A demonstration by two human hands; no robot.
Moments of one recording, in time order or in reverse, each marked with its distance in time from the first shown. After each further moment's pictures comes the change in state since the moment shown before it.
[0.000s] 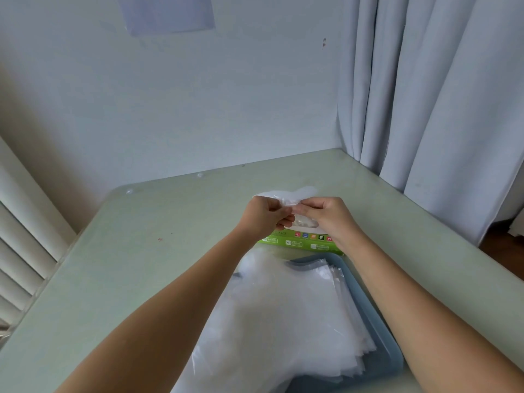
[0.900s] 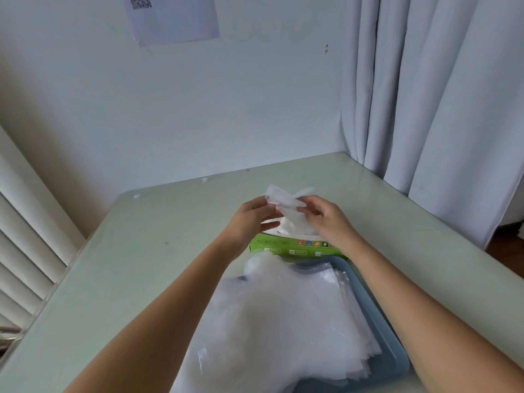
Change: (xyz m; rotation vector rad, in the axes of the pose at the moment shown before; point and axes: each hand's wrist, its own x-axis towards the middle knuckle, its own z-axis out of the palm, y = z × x) left_hand -0.017 -0.002 -0.025 -0.313 -0.051 0.029; right_hand 0.002 0.005 0.004 -0.243 -0.030 -0.109
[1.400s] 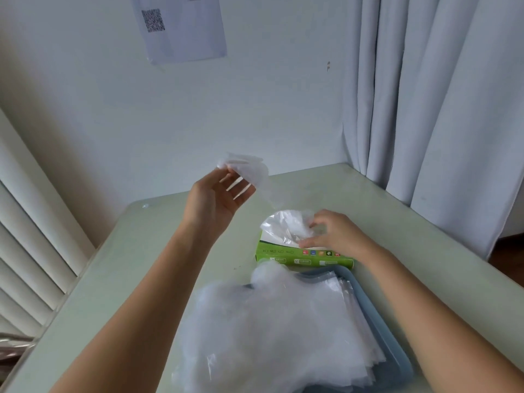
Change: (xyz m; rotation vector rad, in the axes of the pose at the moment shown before) left_hand -0.027 0.075 -0.036 -0.636 0.060 0.186; right_hand -0.009 -0.018 -0.018 -0.383 -0.168 0.017
